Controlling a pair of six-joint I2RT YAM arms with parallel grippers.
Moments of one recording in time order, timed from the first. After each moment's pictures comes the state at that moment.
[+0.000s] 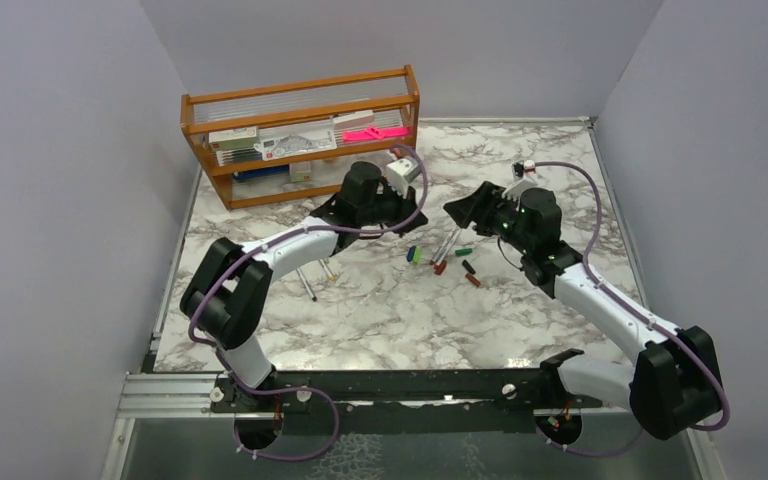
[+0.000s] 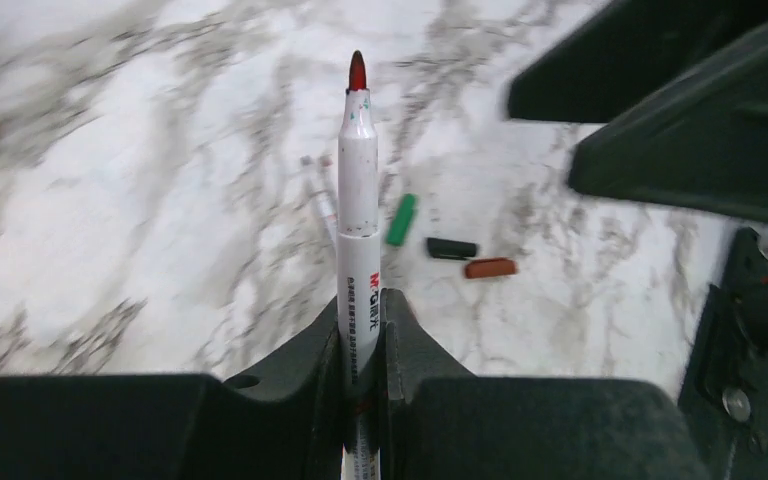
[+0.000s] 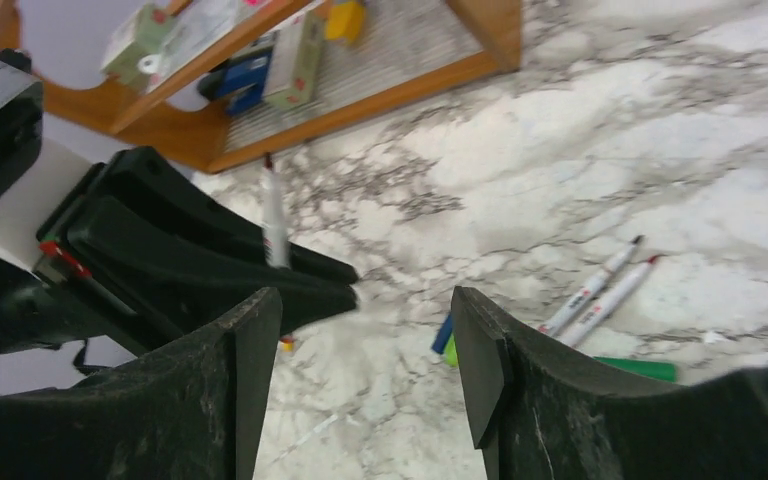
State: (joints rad) left arm -0.66 1.69 1.11 0.18 0.49 -0.17; right arm 0.38 1.15 0.66 0.27 -0.20 0.69
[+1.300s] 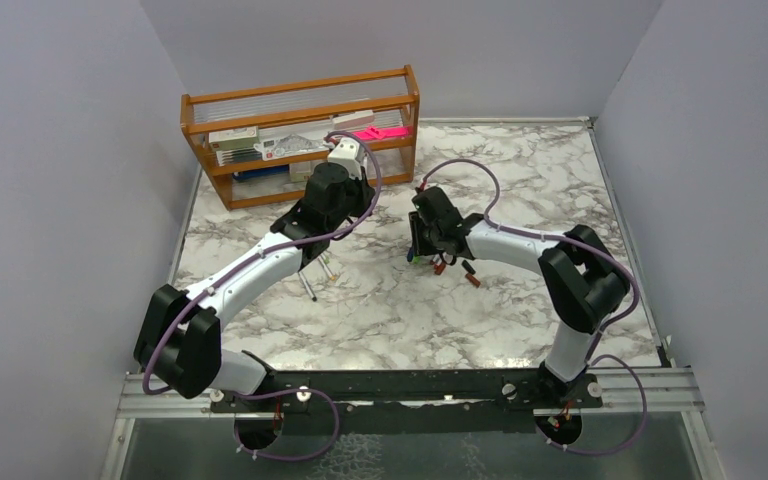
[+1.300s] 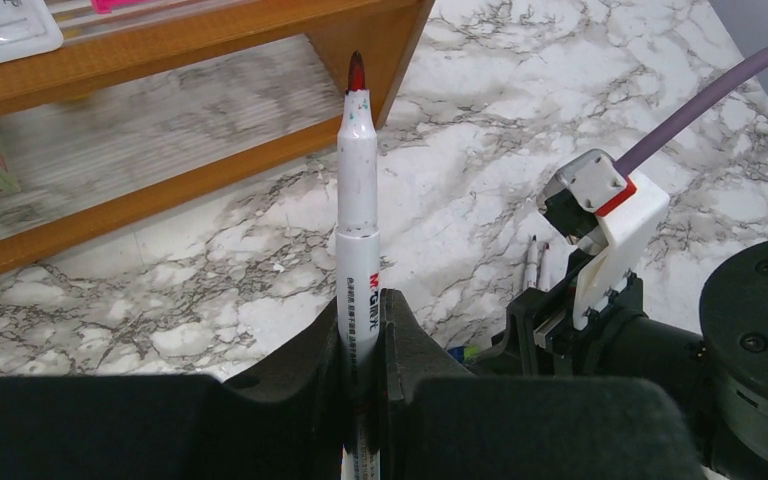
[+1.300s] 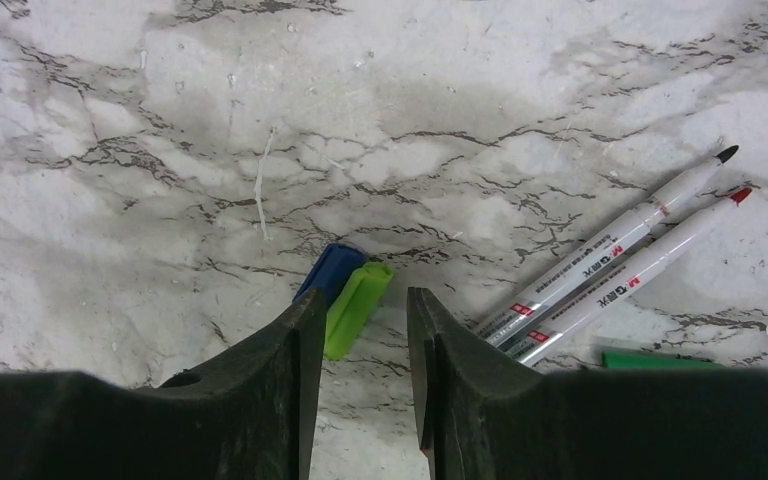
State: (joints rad) left arm -0.57 1.38 0.98 0.05 -0.12 -0.33; right arm 0.69 1.79 1.09 -0.19 0.17 0.41
